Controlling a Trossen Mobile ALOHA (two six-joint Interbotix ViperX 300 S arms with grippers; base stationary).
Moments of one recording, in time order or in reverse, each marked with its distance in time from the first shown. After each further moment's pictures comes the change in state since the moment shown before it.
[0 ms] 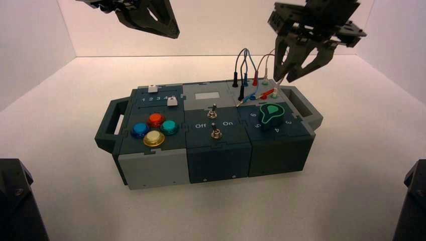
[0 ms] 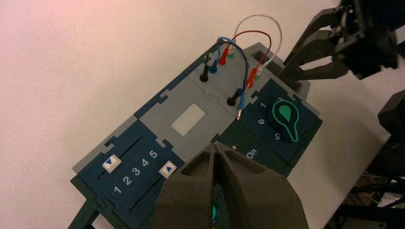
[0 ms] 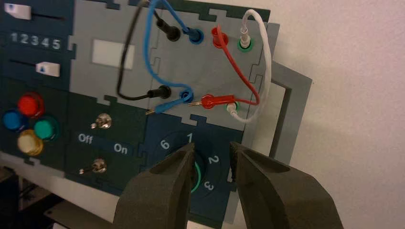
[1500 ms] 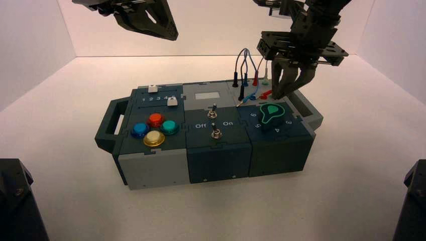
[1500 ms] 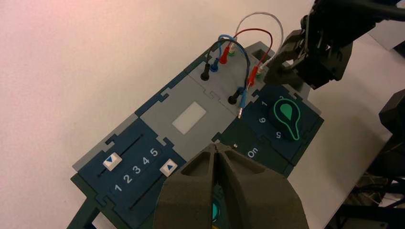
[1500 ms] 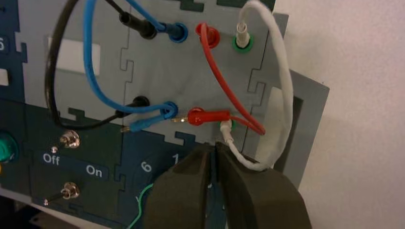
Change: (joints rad) left arm -0.002 -0.009 0.014 0.000 -0.014 0.000; right arm 0.000 0.158 -0.029 -0.002 -0.051 0.000
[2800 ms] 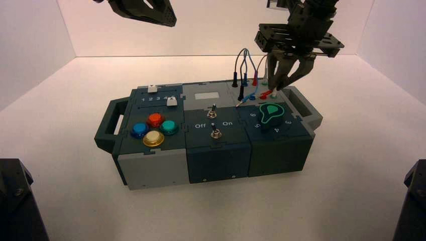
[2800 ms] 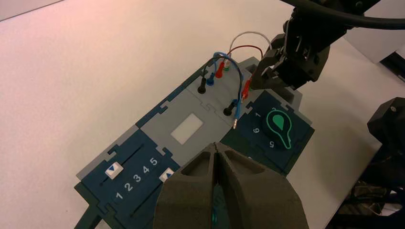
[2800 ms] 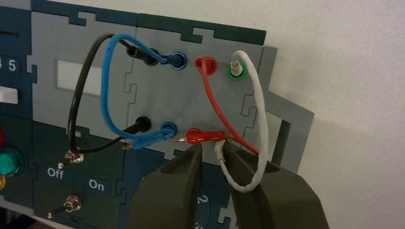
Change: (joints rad) left arm 0.000 -0.060 0.000 0.000 0.000 0.000; right arm -0.011 0.012 -0.046 -0.029 -0.005 0.003
